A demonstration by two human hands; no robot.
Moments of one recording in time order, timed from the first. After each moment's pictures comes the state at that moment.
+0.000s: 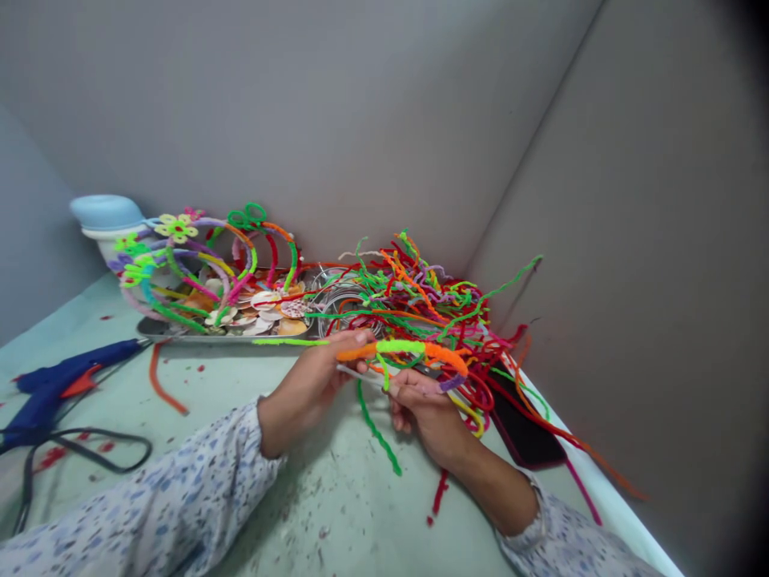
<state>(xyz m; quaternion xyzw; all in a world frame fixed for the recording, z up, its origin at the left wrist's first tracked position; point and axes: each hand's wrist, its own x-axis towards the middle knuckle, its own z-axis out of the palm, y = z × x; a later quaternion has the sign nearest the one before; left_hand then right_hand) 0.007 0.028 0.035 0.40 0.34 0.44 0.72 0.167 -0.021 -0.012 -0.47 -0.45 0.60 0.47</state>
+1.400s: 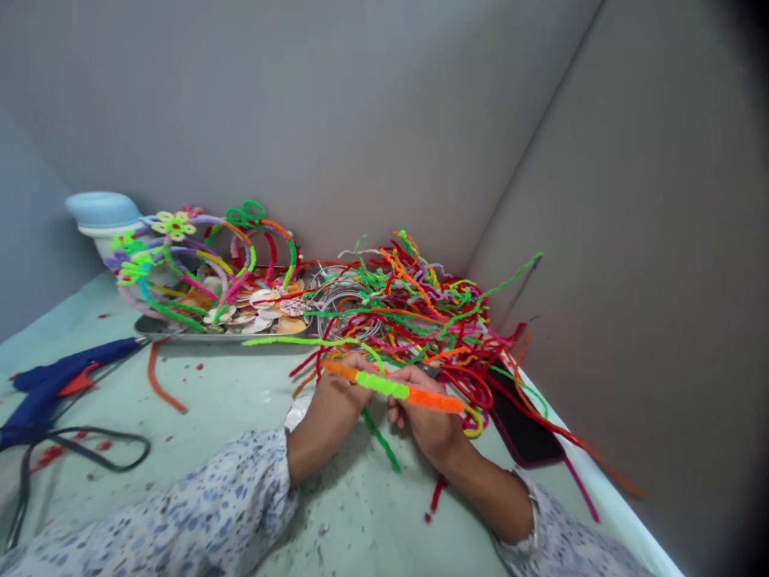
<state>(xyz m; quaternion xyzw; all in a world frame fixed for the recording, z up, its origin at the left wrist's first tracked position) 0.023 -0.001 0.013 0.56 0.46 0.43 0.54 0.159 -0.026 -0.007 -0.52 -0.48 0.51 0.49</state>
